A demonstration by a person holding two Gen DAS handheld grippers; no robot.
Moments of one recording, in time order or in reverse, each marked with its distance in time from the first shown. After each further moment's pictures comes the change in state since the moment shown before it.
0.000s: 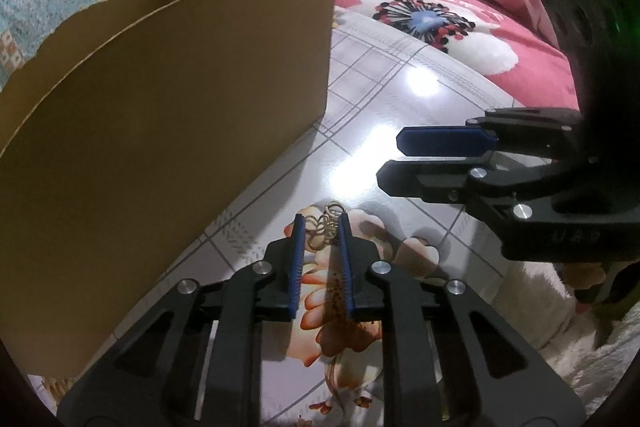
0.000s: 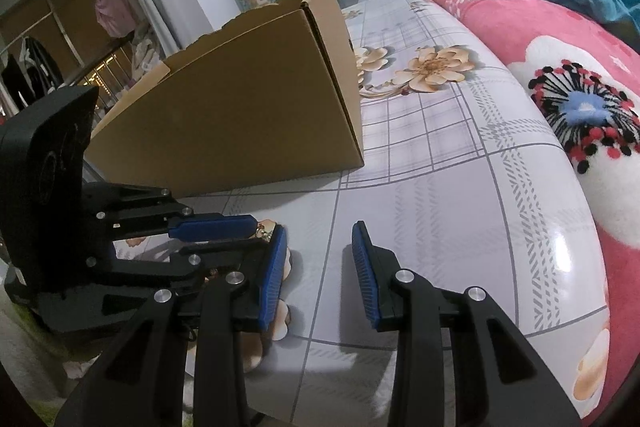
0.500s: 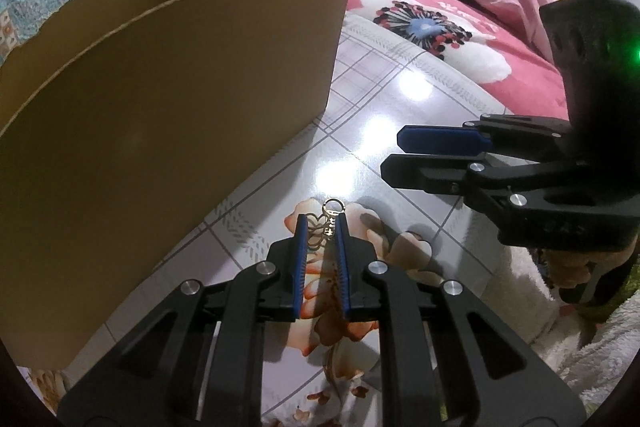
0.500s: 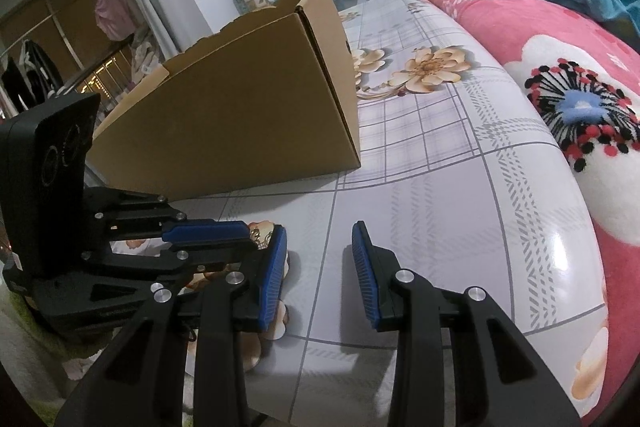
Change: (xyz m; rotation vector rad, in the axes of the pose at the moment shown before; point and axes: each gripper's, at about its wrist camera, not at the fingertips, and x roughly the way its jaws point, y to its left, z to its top) left arm -0.006 0.009 -0.005 -0.041 -0.014 -0.056; right arm -0.001 -0.002 0.000 0.007 -0.006 -0.001
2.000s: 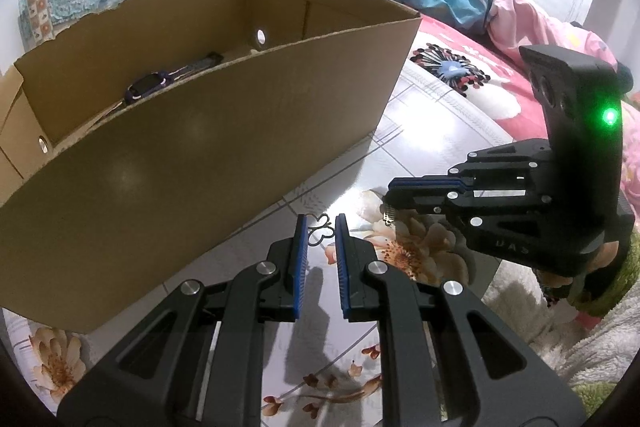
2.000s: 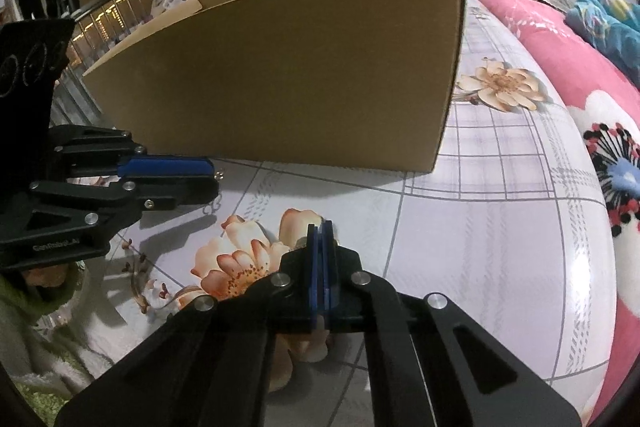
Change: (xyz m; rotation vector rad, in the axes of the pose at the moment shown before) left arm -0.035 0.034 -0.021 -0.106 -0.111 0.033; right arm 0.028 0.047 0.004 -0.222 0.113 -0.042
